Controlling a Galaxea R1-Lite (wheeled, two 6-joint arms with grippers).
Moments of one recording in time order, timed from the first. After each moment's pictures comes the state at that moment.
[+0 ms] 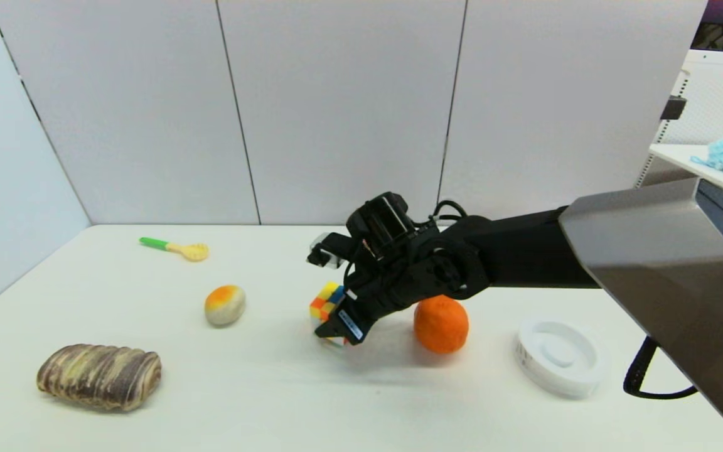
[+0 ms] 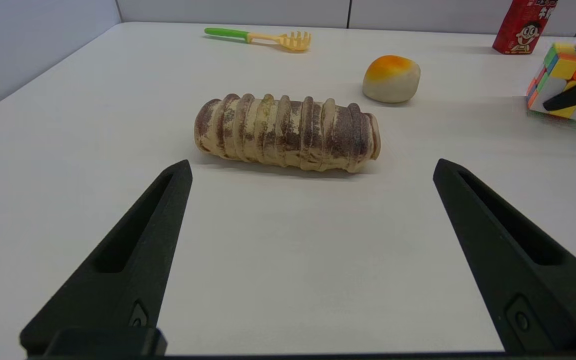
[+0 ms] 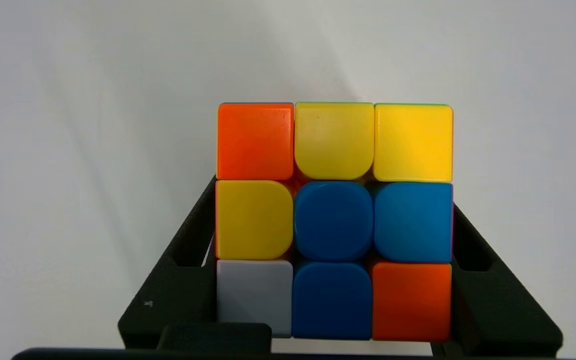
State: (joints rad) left arm 0.00 0.00 0.00 0.00 0.00 0.00; right arm 0.73 2.25 -1.68 0.23 0.28 -0.28
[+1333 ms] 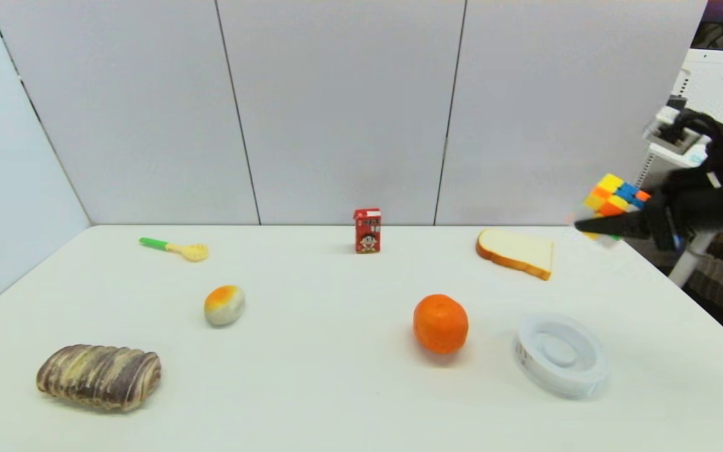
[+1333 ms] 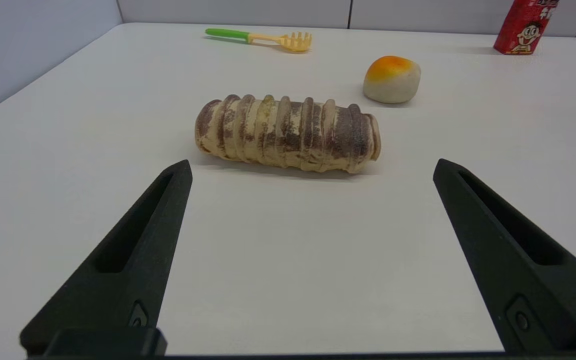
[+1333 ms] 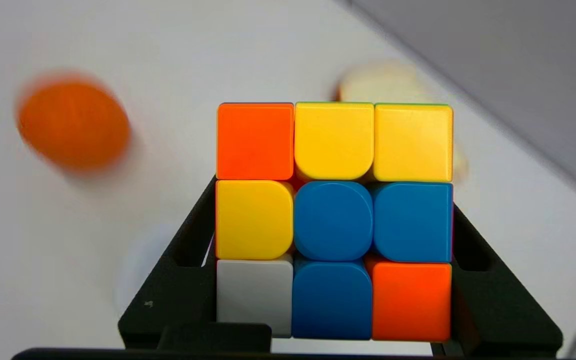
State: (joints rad) left arm 0.00 0.00 0.00 0.00 0.00 0.00; right arm -0.11 1.59 -1.22 0.29 0.58 -0.61
